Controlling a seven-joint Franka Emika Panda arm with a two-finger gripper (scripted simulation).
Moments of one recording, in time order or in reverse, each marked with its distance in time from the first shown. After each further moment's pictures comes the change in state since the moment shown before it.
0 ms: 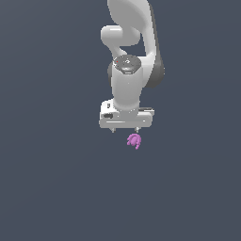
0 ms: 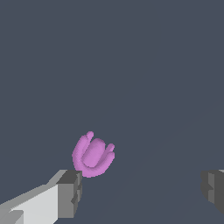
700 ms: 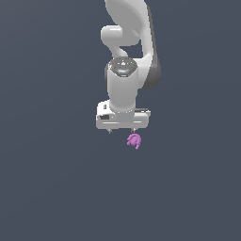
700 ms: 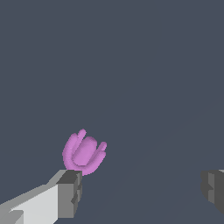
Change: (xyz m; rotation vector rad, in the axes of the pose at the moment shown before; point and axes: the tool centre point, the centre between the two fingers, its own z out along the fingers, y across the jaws) arm 0.000 0.014 0.003 -0.009 -0.020 -0.012
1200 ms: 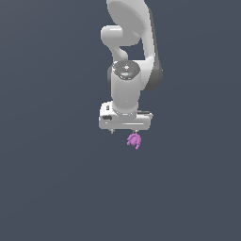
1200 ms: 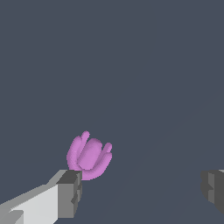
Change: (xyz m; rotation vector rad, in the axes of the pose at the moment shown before) arm -0.002 -0.009 0.009 0.001 -0.001 0.063
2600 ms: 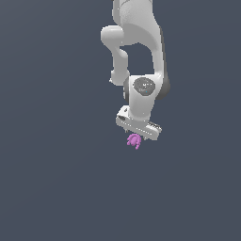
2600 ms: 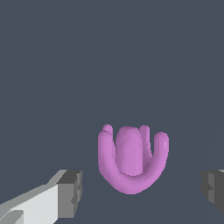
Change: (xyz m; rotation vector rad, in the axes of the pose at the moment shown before) arm -0.029 -0.058 0.067 -0.002 -0.008 0.460
